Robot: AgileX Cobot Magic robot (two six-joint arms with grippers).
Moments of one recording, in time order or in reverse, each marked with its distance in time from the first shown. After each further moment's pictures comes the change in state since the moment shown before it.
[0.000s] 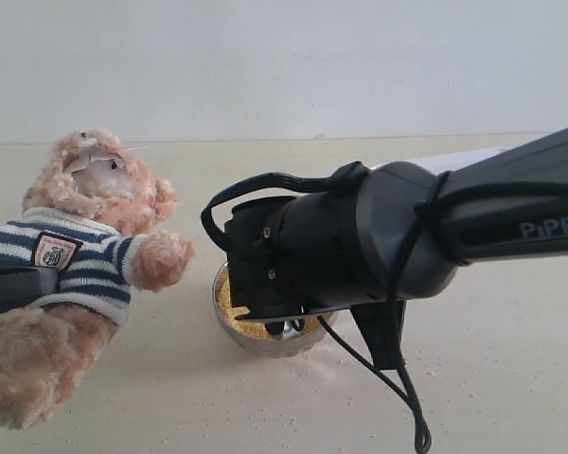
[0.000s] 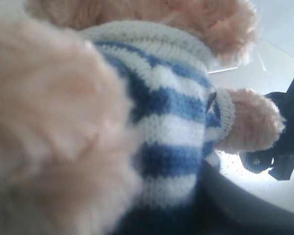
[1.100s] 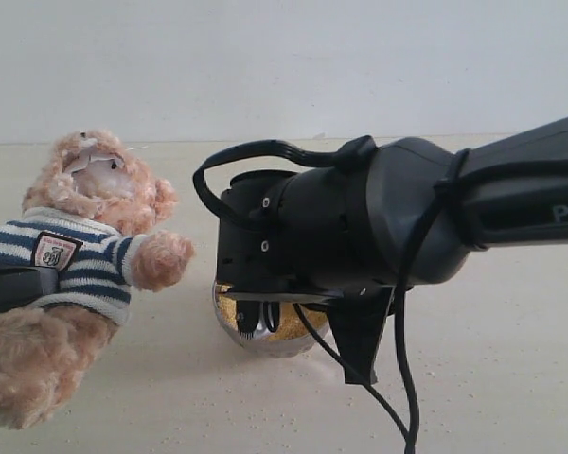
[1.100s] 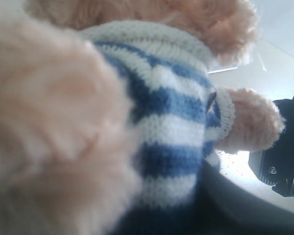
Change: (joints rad) left arm 0.000 0.000 0.000 0.000 0.000 0.000; right arm 0.010 -0.036 -0.030 0.149 -0.044 0.000
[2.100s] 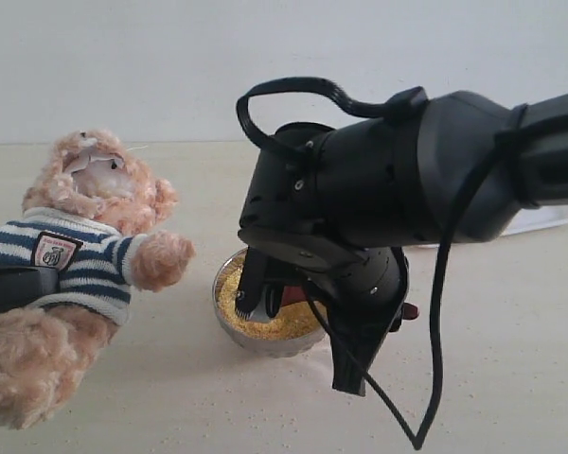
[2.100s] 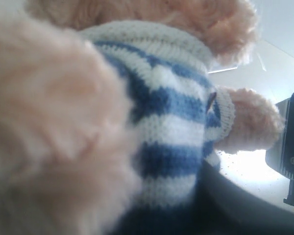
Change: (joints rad) left arm 0.000 0.000 0.000 0.000 0.000 0.000; right arm -0.057 -0.056 -0.002 0.212 -0.032 -0.007
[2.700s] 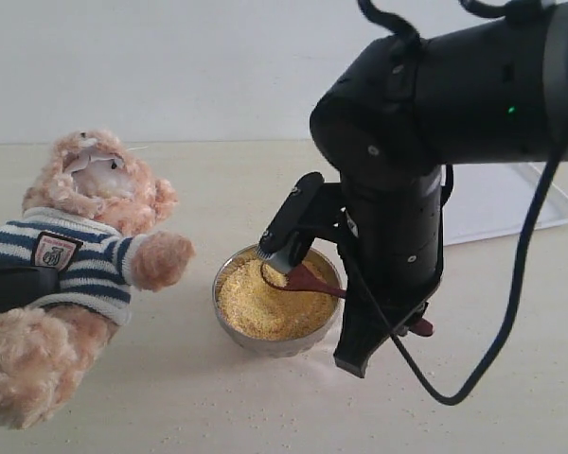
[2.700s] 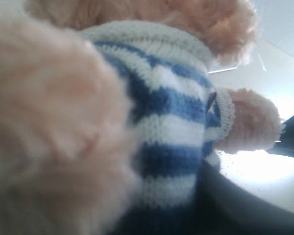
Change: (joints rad) left arm 0.000 0.000 0.000 0.000 0.000 0.000; right arm -0.132 -0.116 0.000 0.308 -0.004 -0.076
